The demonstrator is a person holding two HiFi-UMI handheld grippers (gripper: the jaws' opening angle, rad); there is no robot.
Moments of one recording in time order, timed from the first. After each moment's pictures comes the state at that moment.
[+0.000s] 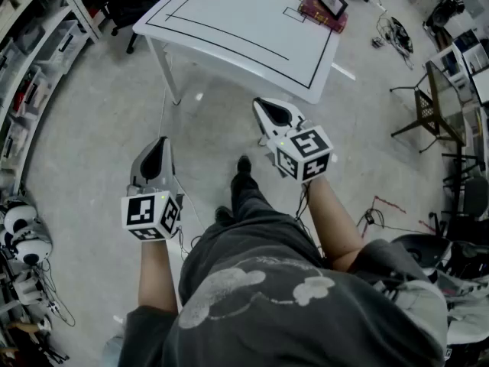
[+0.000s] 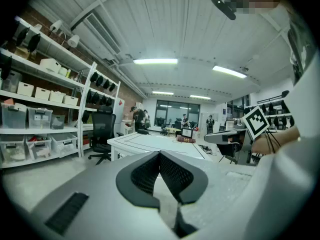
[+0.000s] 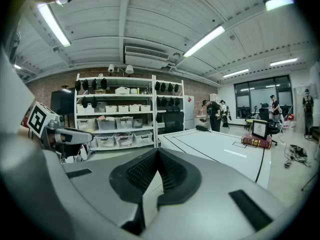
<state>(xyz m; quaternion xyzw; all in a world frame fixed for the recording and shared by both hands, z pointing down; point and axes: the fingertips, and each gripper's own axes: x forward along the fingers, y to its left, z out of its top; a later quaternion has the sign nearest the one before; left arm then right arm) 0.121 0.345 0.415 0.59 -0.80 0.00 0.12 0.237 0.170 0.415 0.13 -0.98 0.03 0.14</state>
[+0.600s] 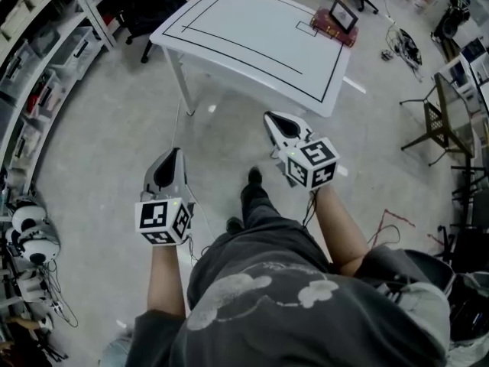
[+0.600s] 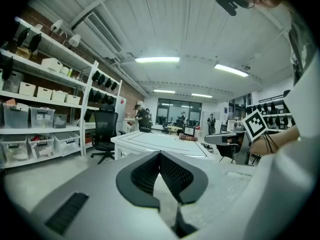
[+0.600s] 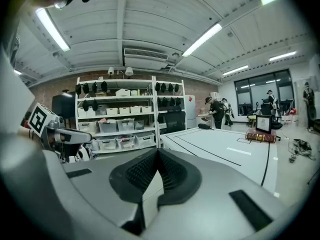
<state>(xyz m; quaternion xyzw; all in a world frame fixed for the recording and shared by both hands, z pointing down) 0.111 0.359 0.423 0.58 -0.80 0.01 0.13 0.228 0.174 0.430 0.12 -0.98 0.05 0.13</state>
